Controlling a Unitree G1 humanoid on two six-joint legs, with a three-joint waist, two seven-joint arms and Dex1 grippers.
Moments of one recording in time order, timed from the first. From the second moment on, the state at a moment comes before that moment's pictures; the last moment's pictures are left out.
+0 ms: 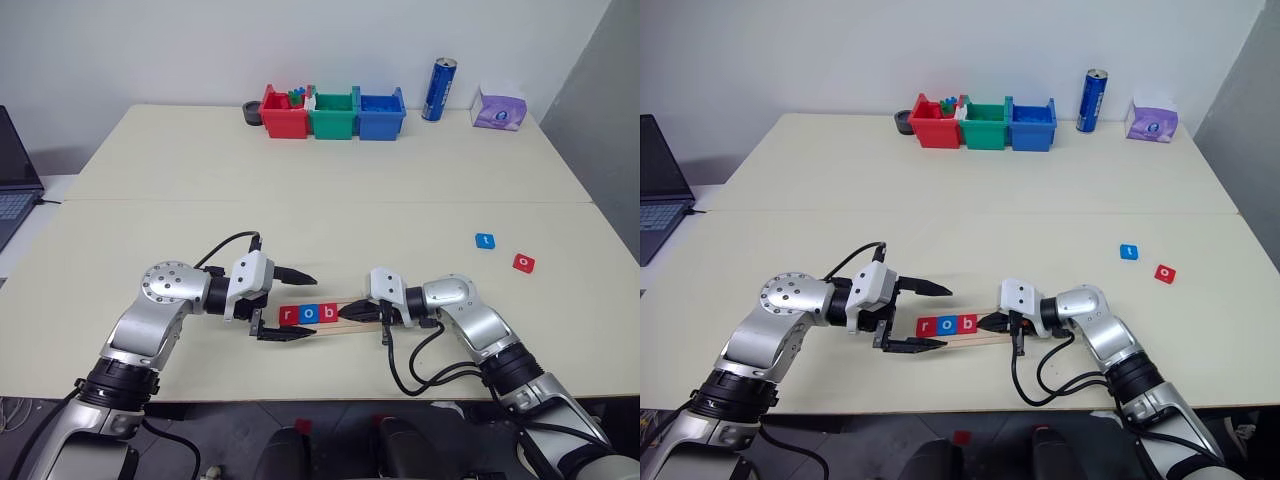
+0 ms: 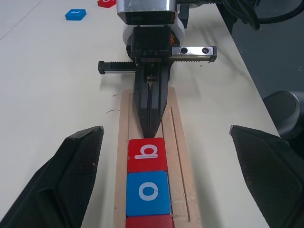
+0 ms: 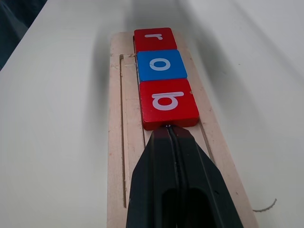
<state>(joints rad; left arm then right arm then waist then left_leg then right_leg) -0.39 0.70 -0.14 0.02 -0.34 0.12 -1.36 -0.53 -0.36 0.38 0.27 0.06 0.08 1.15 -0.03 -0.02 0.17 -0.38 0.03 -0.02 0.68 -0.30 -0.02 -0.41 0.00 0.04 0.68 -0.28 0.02</state>
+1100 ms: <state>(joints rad) -0.57 0.33 -0.27 0.06 -0.27 0.16 -1.14 -0.17 -0.45 -0.28 -0.36 0.15 0.75 0.30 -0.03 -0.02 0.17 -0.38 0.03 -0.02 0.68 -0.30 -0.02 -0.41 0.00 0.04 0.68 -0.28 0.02</state>
